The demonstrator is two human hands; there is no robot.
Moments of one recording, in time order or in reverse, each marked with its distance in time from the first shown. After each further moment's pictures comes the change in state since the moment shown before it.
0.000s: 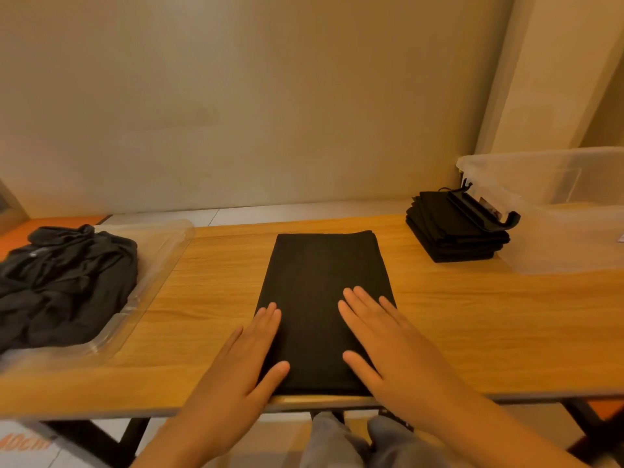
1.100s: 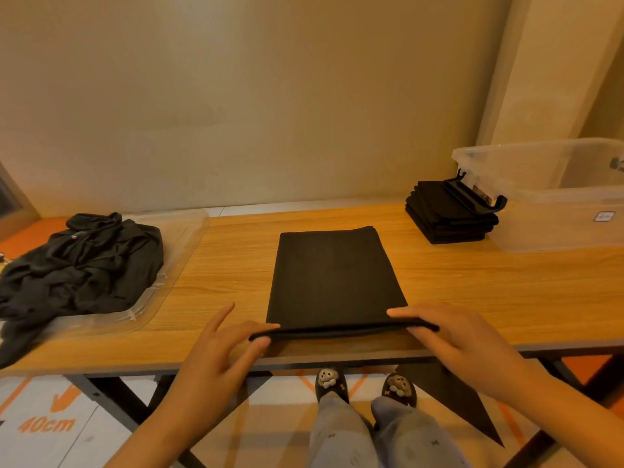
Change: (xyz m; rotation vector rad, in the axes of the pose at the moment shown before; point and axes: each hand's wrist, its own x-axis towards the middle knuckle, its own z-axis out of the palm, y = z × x) left_hand -0.049 -0.022 -0.008 -0.154 0.319 0.101; right_hand -0.062 0.037 -0.021 0.419 0.096 -0.032
